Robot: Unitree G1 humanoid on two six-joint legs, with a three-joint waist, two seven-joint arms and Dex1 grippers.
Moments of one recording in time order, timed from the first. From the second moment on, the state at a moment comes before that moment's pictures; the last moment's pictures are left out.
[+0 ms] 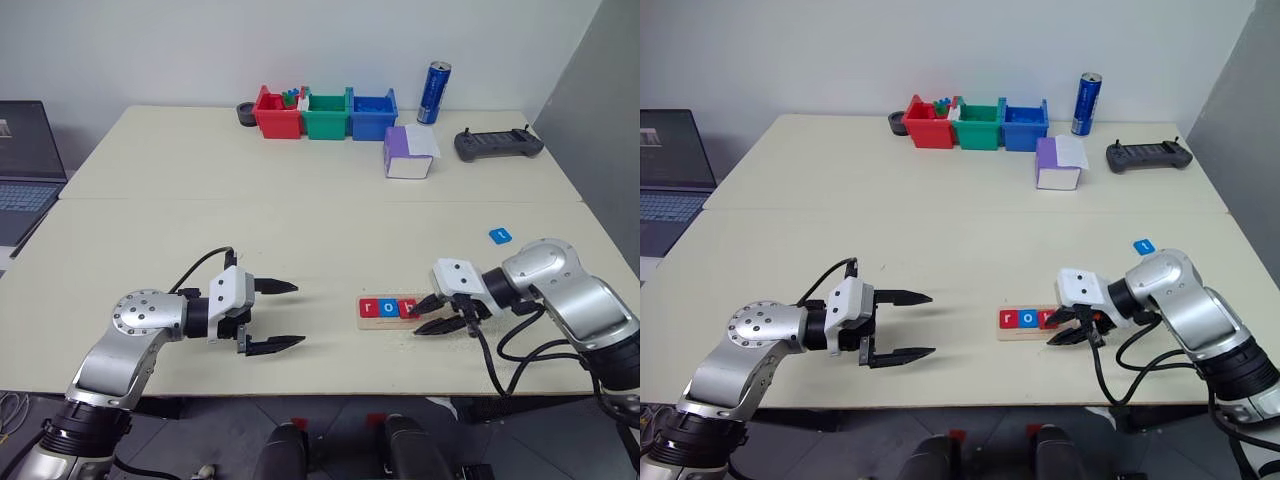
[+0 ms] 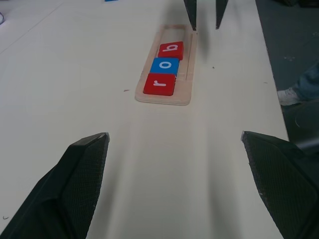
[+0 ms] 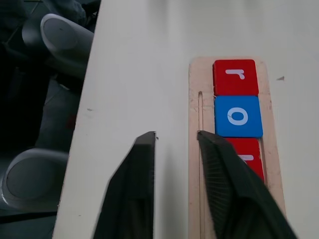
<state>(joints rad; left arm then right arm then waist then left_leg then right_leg) -0.18 0.76 -0.04 -0.16 -0.38 0.17 -1.21 -0.54 -0.83 0.32 -0.16 0.14 0.48 1.42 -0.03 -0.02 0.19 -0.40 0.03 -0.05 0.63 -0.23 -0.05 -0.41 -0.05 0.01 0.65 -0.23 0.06</state>
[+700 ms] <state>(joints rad) -0.18 0.76 -0.04 -0.16 -0.37 0.17 -1.21 -0.54 -0.77 0.37 -0.02 0.10 0.42 1.37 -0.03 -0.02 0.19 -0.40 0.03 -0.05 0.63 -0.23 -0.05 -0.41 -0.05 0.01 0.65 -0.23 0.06</state>
